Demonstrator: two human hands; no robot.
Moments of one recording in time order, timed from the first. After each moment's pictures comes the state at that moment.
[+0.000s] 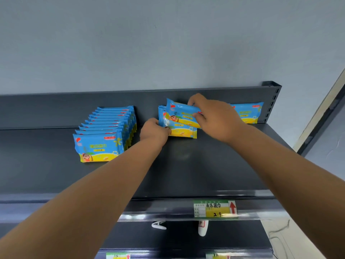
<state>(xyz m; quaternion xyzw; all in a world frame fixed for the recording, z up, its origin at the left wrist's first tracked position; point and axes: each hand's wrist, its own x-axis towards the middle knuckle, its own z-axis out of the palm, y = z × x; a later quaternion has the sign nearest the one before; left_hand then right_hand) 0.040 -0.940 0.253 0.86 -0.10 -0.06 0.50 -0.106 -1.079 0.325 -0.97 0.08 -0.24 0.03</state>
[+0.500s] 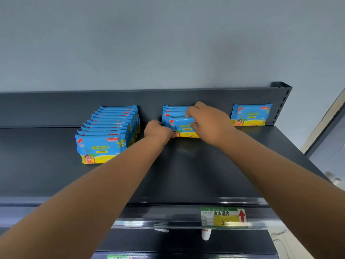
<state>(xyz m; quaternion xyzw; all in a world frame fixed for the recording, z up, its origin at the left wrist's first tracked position) 0.051 -0.943 0.258 0.84 -0.08 -0.13 0.51 -0.063 -1.074 0.299 -0.98 0.10 -0.19 -0.01</state>
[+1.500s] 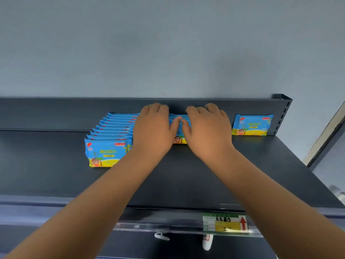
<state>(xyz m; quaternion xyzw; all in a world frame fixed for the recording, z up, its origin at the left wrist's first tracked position) 0.010 -0.890 0.313 0.86 -0.34 0.28 0.24 -0.081 -1.012 0.317 -0.91 0.16 -0.37 -0.10</state>
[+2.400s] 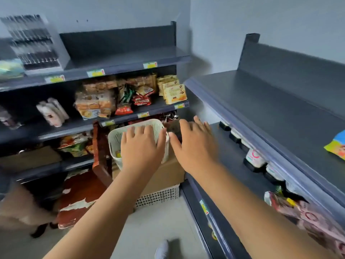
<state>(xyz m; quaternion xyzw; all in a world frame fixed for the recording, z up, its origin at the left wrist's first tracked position) -0.139 -0.413 0.198 0.93 0.32 0.18 0.06 -0.055 -0.542 0.208 -0.92 -0.34 -0.13 0.16</state>
